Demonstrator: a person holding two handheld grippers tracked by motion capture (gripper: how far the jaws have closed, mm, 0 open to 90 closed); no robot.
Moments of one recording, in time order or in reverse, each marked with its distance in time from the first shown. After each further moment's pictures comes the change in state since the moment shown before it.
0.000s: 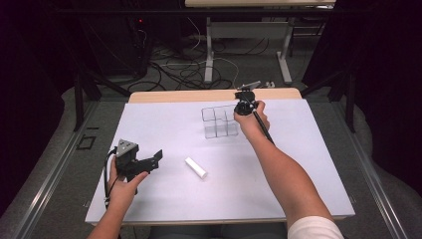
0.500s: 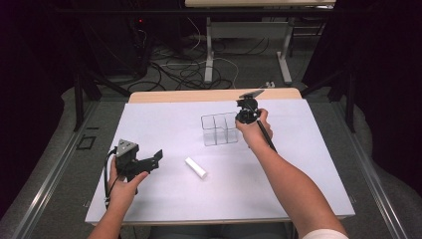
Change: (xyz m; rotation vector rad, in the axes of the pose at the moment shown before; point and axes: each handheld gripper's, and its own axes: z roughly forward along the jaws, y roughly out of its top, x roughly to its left) left arm -0.001 0.000 0.000 -0.003 0.001 -0.004; right arm -0.002 -0.027 -0.016 0.016 0.040 0.007
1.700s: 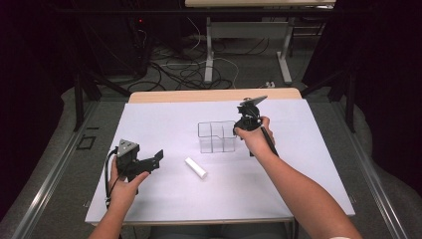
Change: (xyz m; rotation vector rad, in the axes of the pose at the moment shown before) left arm -0.002 0.000 0.001 0.001 -0.001 0.003; right arm 0.001 -0.020 -0.016 0.106 0.127 0.045
